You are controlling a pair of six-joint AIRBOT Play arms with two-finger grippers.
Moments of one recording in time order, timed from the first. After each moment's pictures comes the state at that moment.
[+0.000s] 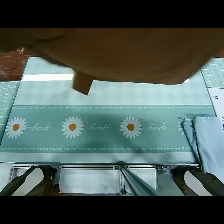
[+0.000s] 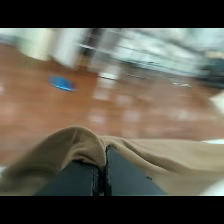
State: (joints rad) left arm 0.50 -1.02 1.89 0.53 -1.26 -1.34; right arm -0.20 -0.98 2.04 -1.08 1.36 1.44
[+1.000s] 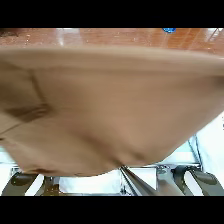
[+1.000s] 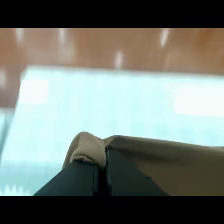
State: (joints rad) left arm -0.01 -0.64 1.67 1.62 -1.53 -1.63; right arm -0.20 -0.70 1.68 -1.26 1.65 1.56
